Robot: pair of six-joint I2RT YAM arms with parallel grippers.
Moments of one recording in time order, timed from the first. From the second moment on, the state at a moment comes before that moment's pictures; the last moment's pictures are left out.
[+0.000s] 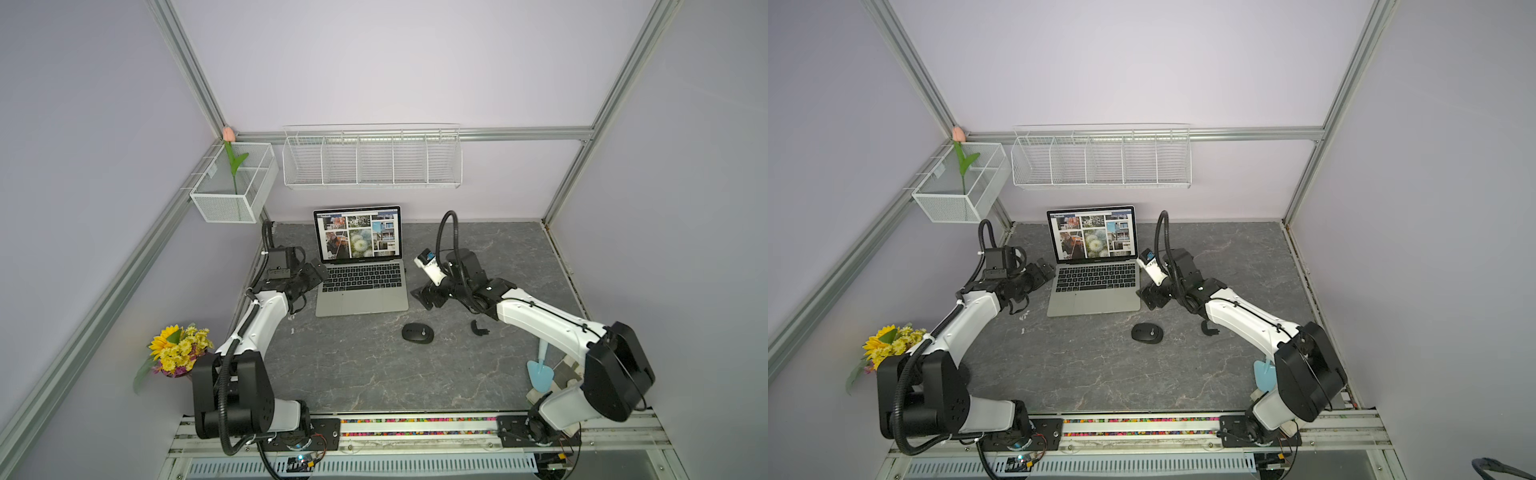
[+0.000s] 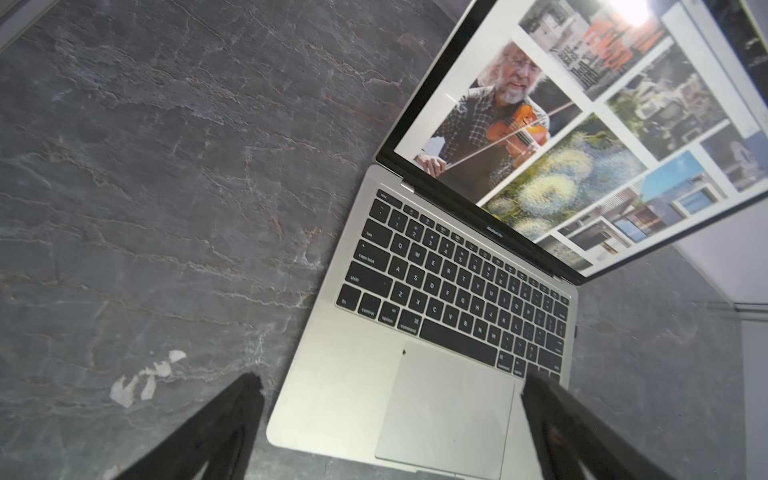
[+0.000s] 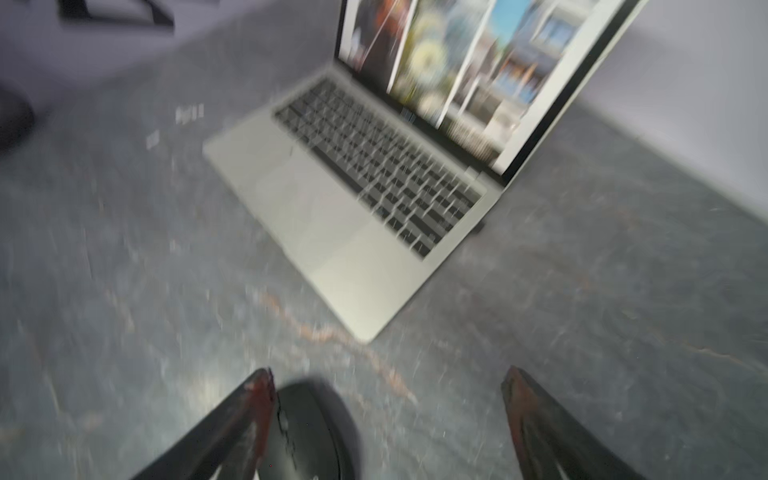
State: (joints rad) left arm 0.01 1.36 0.92 -0.34 0.16 -0.55; right arm 0.68 1.56 1.08 -0.32 -0.19 -0.21
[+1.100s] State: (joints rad) left arm -0.40 1.22 0.74 0.67 0.63 0.16; right arm 0.53 1.65 1.42 -0.91 -0.33 -0.64
